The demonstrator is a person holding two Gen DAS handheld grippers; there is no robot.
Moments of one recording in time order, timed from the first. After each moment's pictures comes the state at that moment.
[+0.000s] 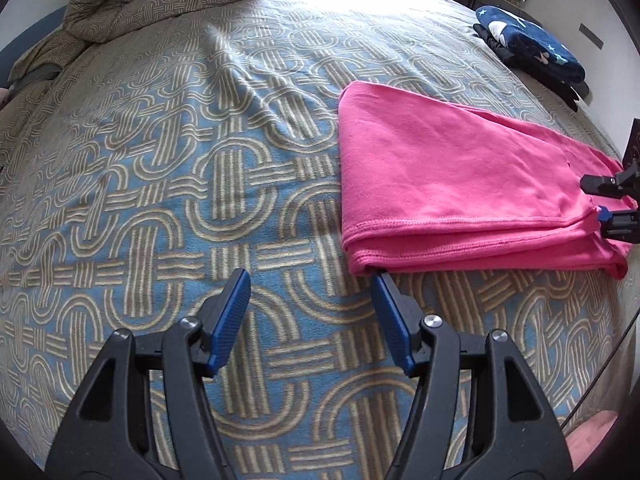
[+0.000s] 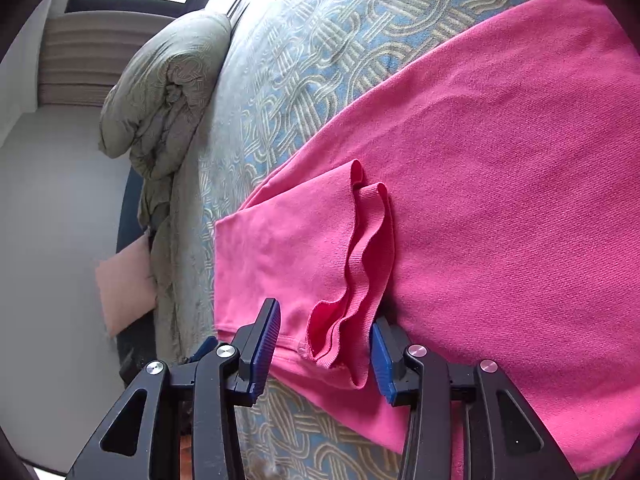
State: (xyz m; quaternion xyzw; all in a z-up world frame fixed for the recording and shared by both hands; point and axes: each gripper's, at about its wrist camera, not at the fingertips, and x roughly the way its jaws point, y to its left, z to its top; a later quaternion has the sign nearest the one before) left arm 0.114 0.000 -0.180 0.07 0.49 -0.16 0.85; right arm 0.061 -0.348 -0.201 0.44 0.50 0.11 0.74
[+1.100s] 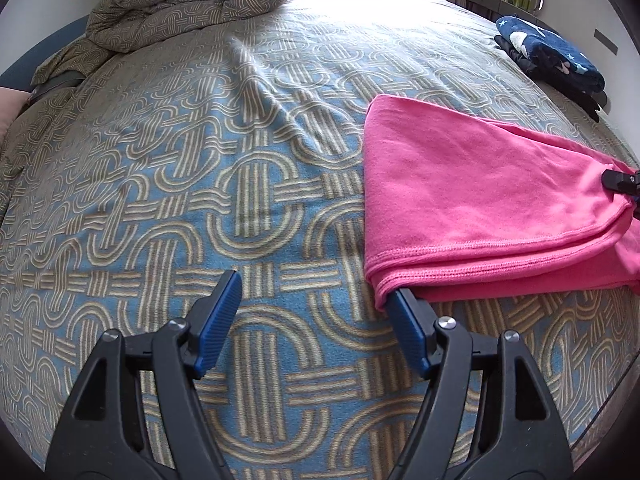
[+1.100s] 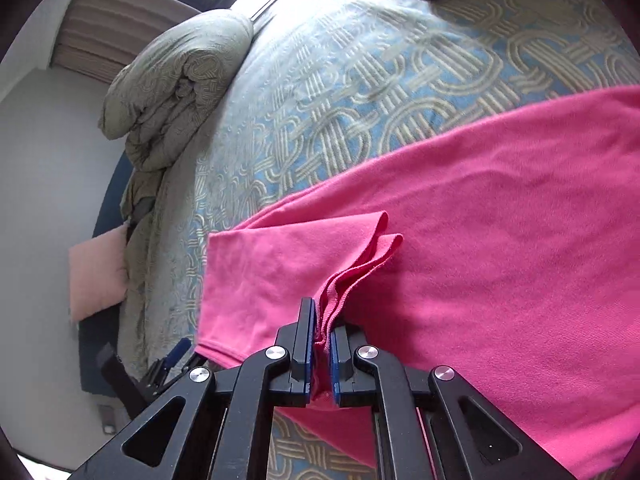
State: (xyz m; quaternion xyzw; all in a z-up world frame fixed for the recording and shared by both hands) left arm 0.120 0.002 -0.185 0.08 0.46 -0.12 0.88; right arm 0.073 -0.325 -0.168 0.36 0.47 0.08 0.80
